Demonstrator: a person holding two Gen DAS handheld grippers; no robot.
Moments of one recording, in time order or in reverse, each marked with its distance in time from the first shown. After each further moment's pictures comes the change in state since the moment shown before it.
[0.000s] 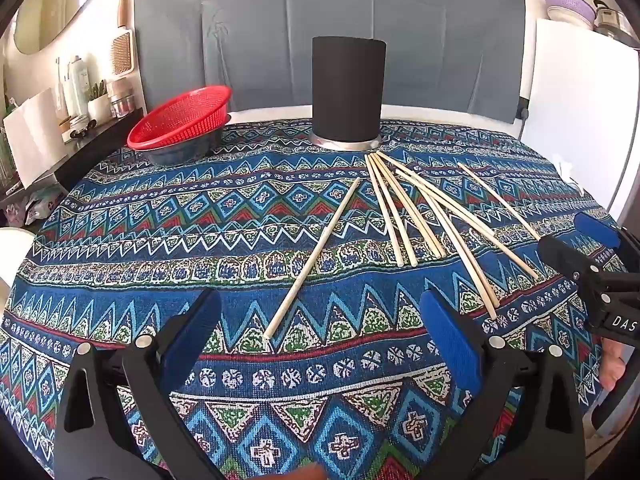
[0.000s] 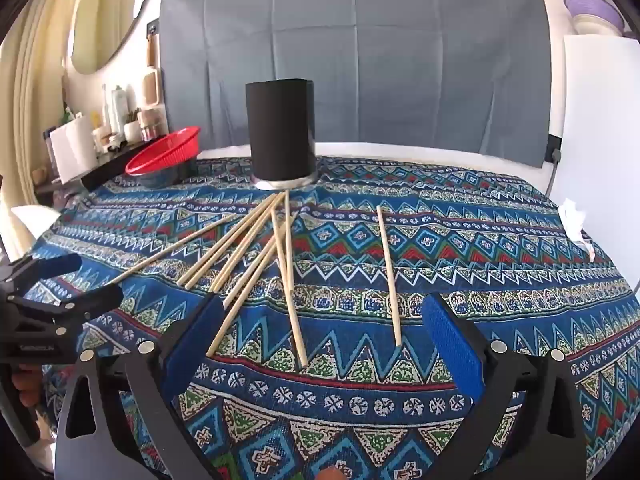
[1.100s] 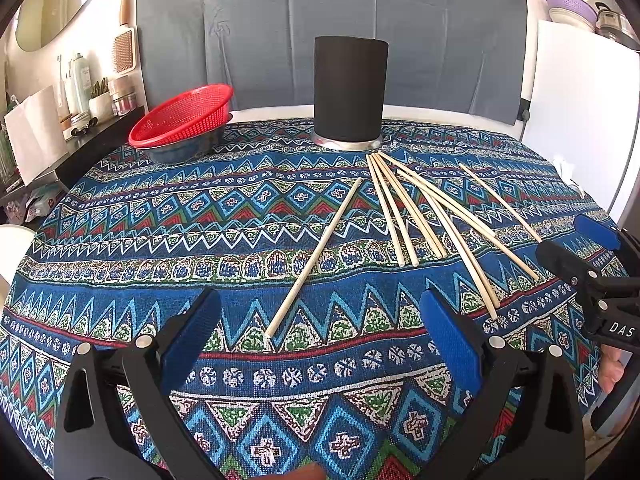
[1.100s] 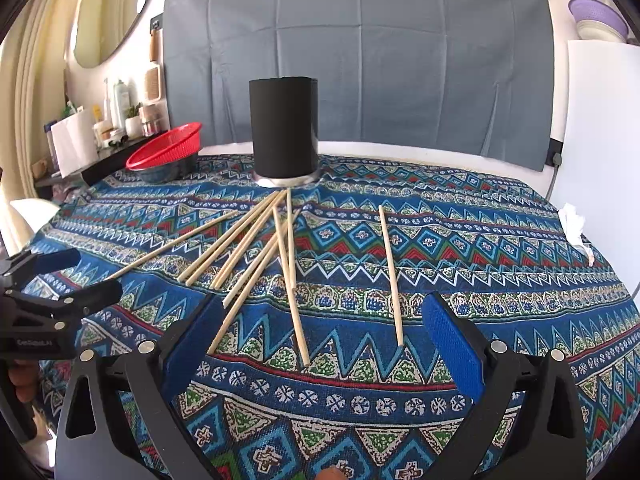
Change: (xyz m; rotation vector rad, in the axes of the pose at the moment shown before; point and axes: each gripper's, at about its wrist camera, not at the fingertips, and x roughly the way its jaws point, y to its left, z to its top) left arm 0.001 0.003 0.000 -0.002 -0.006 0.000; right arm 0.002 0.004 0.000 -0.018 0.002 -0.006
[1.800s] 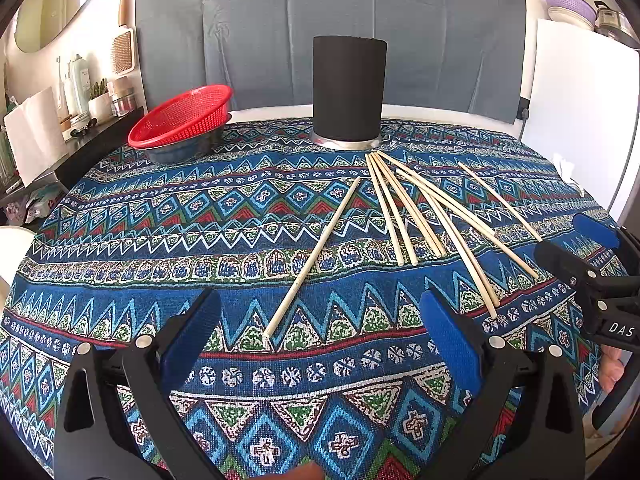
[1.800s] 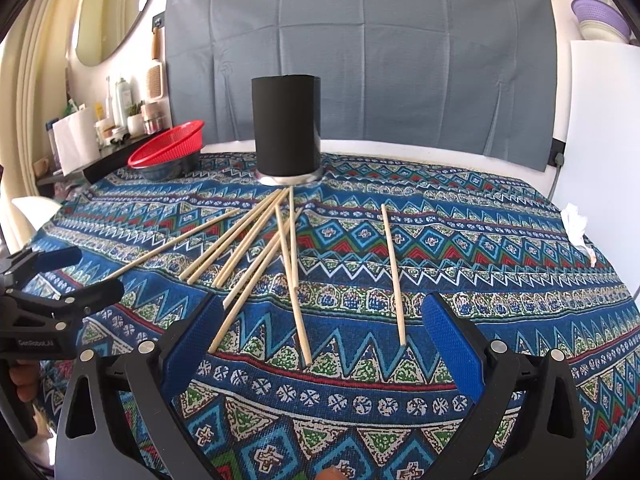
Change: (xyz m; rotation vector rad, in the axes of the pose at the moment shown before) left arm 0.000 -0.001 0.001 -0.002 0.001 0.002; right arm 0.000 0.001 0.000 -0.005 0.004 0.004
